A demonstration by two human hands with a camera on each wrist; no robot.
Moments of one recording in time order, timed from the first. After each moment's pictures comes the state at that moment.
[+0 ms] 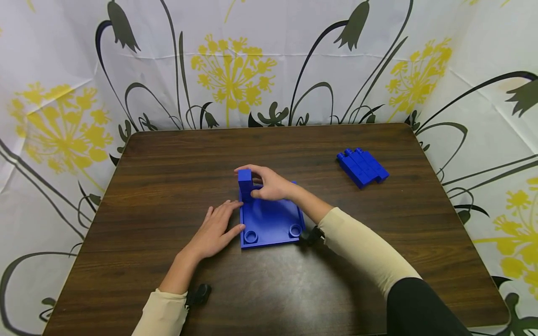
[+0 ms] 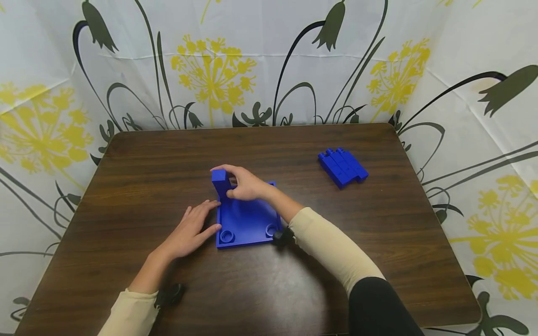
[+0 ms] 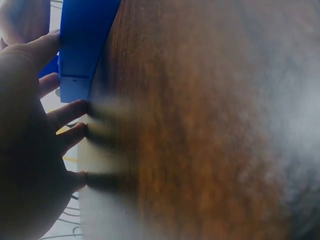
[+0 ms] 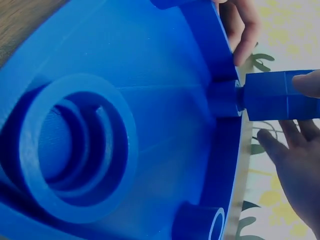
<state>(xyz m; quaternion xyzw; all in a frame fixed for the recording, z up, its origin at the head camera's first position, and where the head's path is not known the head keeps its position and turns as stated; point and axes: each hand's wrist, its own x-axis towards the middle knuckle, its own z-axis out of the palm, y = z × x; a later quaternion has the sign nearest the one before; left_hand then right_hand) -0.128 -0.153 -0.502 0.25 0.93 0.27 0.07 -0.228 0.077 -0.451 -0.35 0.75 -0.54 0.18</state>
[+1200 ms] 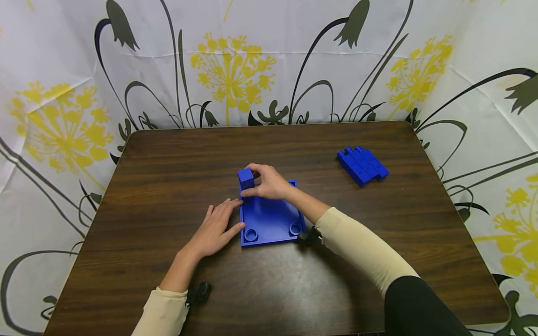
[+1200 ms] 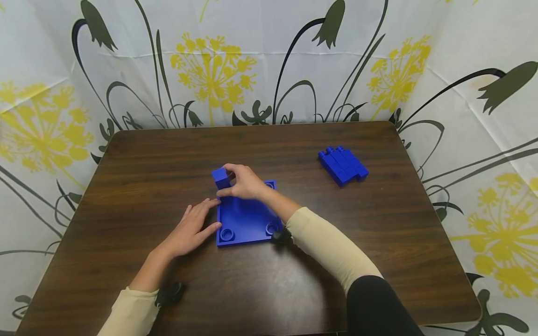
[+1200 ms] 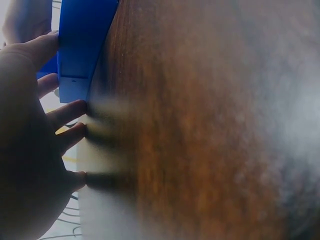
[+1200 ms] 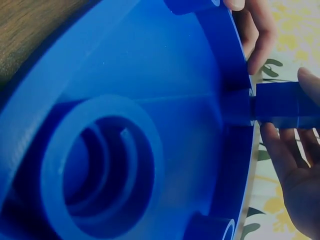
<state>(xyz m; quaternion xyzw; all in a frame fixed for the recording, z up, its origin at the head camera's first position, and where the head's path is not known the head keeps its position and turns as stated) -0.128 -0.152 -0.500 0.24 0.93 0.27 0.08 -0.225 0.071 -0.456 -0.30 0.84 -0.45 0.09</state>
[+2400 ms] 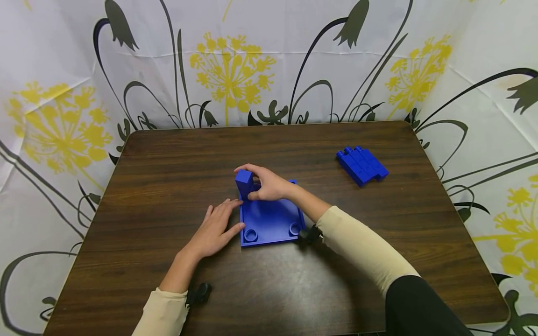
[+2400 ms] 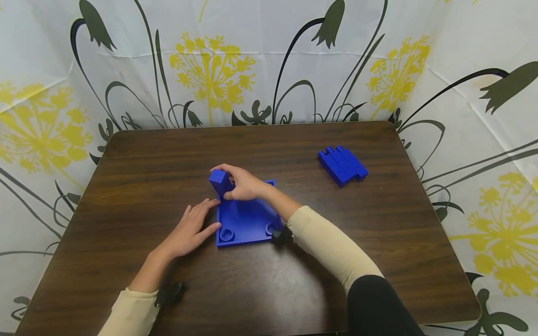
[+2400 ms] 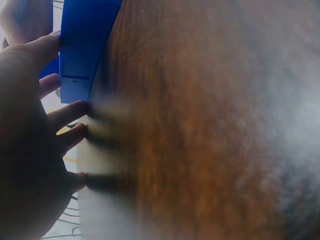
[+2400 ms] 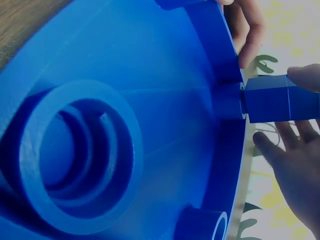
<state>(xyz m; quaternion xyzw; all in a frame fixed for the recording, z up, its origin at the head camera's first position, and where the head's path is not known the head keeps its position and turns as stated) -0.129 -0.152 -0.502 0.25 0.93 0.27 0.08 -0.227 0.074 -0.451 -0.35 0.77 -0.51 0.18</state>
